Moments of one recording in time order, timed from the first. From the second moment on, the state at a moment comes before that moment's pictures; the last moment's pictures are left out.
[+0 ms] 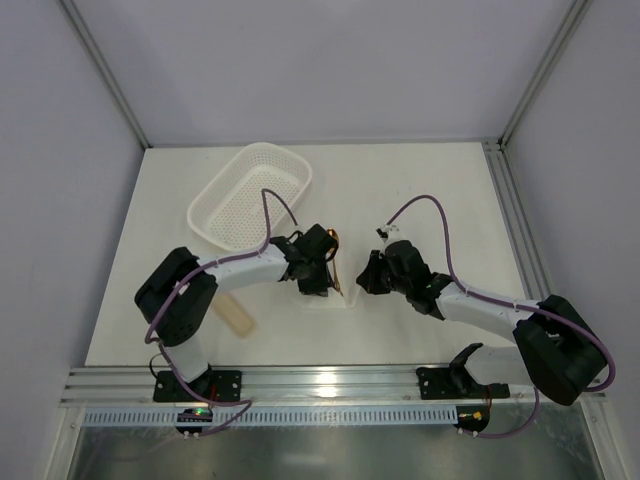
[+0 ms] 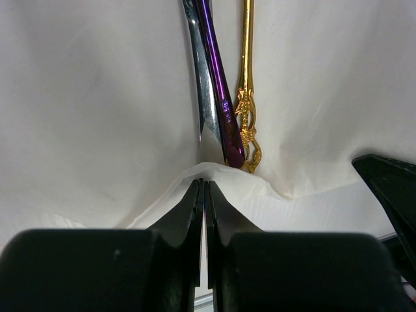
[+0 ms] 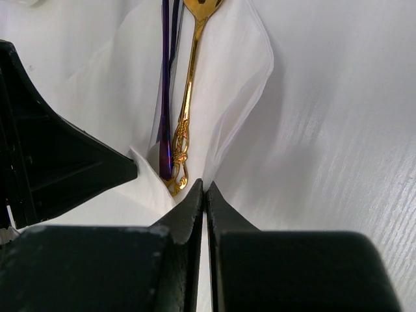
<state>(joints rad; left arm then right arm) -0.84 1.74 1.07 -0.47 0.01 -0.90 0.65 1.26 0.49 0.13 -0.05 0.58</state>
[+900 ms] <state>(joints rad) -0.84 1.78 1.09 -0.49 -0.03 -0.91 0.65 1.30 0.55 0.16 -0.20 0.52</state>
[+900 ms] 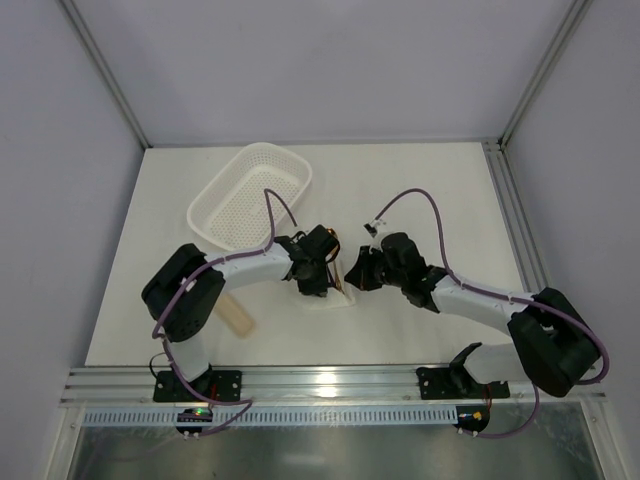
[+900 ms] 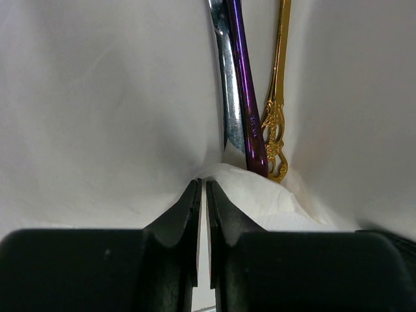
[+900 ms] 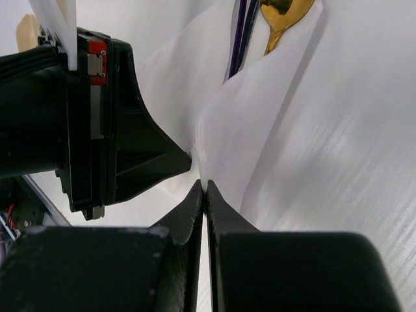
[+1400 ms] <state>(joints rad) -0.84 1.79 1.10 -0.49 -0.03 -0.94 0.67 1.42 0.60 0.24 -0.33 0.49</state>
